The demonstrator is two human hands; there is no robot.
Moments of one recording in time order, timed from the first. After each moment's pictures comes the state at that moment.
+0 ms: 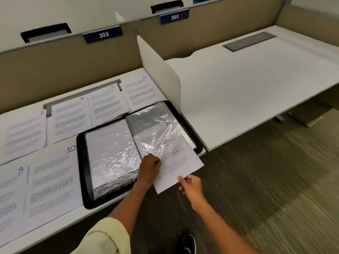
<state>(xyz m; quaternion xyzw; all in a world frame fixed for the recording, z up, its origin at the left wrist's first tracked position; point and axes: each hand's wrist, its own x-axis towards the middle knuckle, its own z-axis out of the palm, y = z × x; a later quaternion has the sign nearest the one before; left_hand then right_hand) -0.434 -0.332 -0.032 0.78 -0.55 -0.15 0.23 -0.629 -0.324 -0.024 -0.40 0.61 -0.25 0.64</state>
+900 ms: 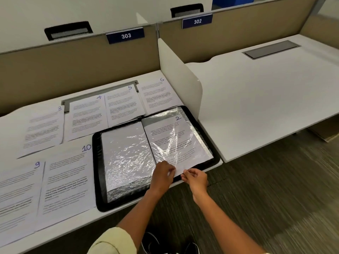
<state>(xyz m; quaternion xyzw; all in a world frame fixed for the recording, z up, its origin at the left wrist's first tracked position) -0.426 -0.323 -0.027 0.76 -0.55 -0.18 0.29 -0.562 -0.364 -0.021 -0.33 0.61 -0.33 0.64</state>
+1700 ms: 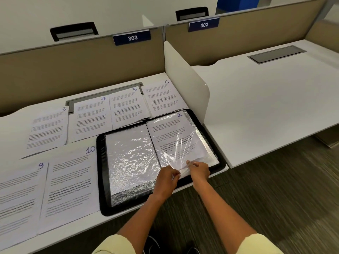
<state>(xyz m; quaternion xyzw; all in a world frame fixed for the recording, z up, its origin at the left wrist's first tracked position) -0.418 -0.323 -0.024 0.76 -0.54 -0.21 0.31 -0.527 -0.408 -0.008 -0.41 0.68 -0.26 0.54</state>
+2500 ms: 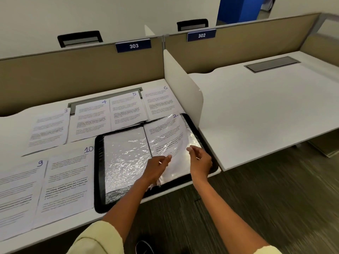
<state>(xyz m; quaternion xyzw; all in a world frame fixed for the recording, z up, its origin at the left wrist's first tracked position) -0.398 -0.343 0.026 0.76 -0.43 -0.33 0.36 -0.550 -0.408 0.050 -0.49 0.55 -0.46 0.50</state>
